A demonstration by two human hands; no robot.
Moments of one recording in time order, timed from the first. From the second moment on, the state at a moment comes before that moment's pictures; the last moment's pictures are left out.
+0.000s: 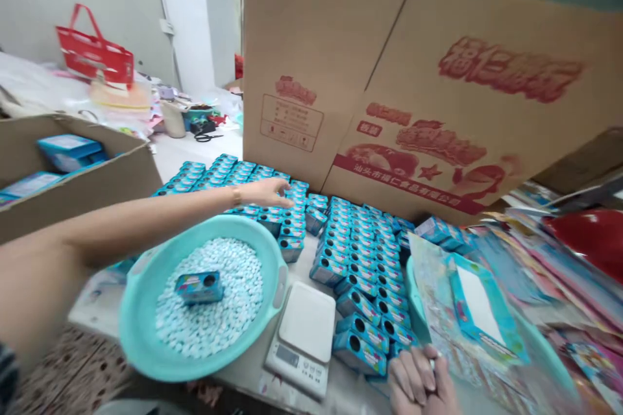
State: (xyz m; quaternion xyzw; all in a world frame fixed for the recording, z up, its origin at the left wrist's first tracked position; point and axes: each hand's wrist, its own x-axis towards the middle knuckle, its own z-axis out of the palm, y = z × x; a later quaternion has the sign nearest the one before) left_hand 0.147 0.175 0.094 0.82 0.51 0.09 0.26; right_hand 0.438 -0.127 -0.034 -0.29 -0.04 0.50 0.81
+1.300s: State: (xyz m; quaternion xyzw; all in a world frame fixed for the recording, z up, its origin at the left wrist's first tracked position) left_hand 0.169 0.052 0.026 0.85 0.34 0.17 0.36; right_hand 0.384 -0.053 -0.013 -0.34 0.04 0.45 0.82
